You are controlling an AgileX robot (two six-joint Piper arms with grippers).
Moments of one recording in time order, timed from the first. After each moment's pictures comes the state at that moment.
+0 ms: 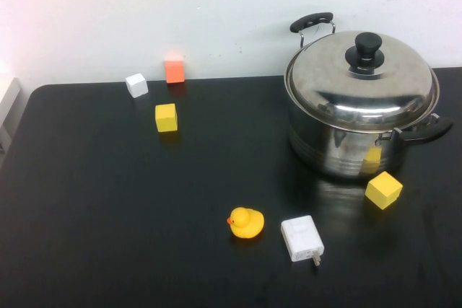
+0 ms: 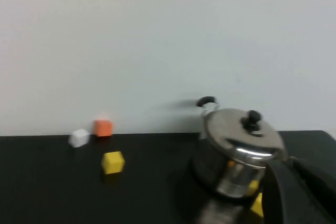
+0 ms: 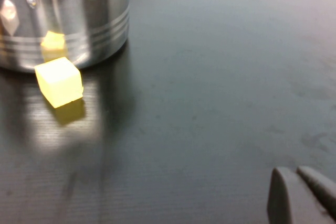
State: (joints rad) right arm -0.08 -0.01 0.02 -0.06 0.42 -0.02; left arm -0.80 0.37 -1.42 0.37 1.27 -0.50
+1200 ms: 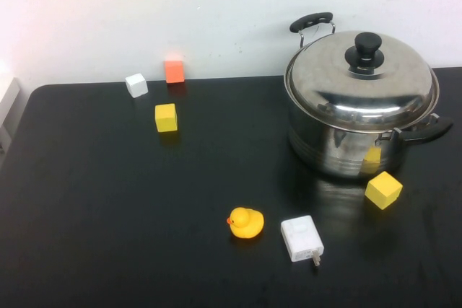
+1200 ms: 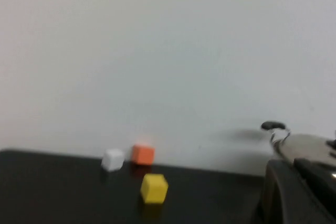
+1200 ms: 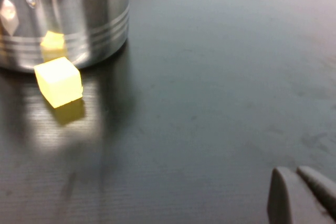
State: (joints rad) right arm -0.08 -0.01 0.02 -0.06 0.42 -0.02; left arm -0.23 -0.01 -0.15 0.10 0.09 -0.42
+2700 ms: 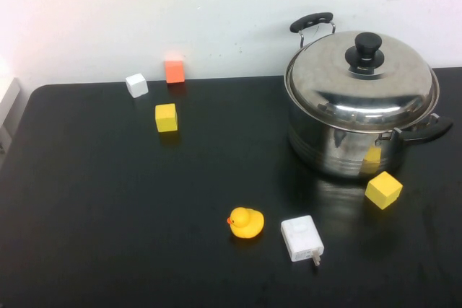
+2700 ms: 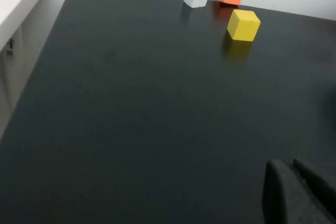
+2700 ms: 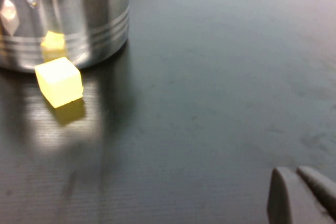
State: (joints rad) right arm -0.08 -0.01 0.02 -0.06 0.42 -0.02; left arm -0.13 -0.01 0.02 0.04 0.35 -0.29
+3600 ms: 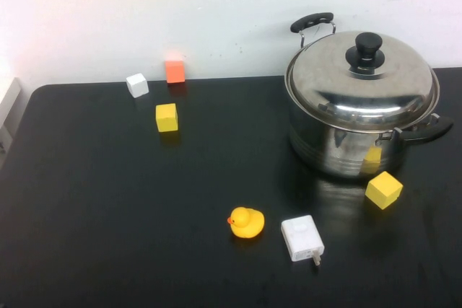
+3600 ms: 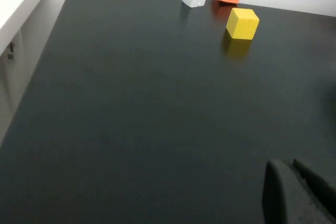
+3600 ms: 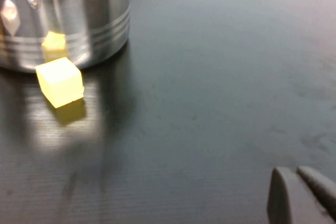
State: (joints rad) right arm -0.08 -0.01 0.02 -0.06 0.42 -0.02; left arm -0.12 -0.01 0.02 0.01 0.35 -0.24
